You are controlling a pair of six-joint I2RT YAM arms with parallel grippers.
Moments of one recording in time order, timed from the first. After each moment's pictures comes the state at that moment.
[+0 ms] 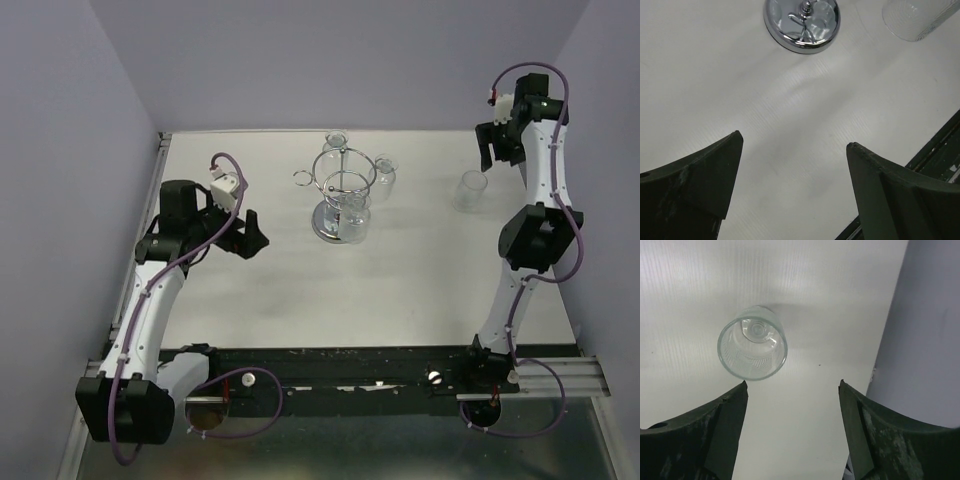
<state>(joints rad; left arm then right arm) -0.04 1.03 0.92 -0.60 0.67 0.16 -0.17 2.22 2.37 -1.24 0.00 -0.35</state>
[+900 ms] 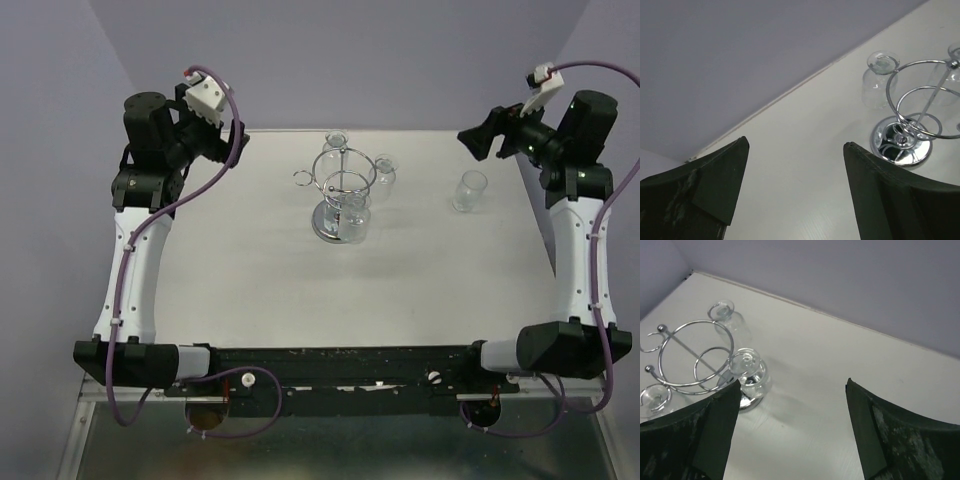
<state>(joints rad) -0.05 1.31 1.63 -0.48 0.43 0.32 -0.18 1.42 1.72 -0.55 -0.67 -0.10</state>
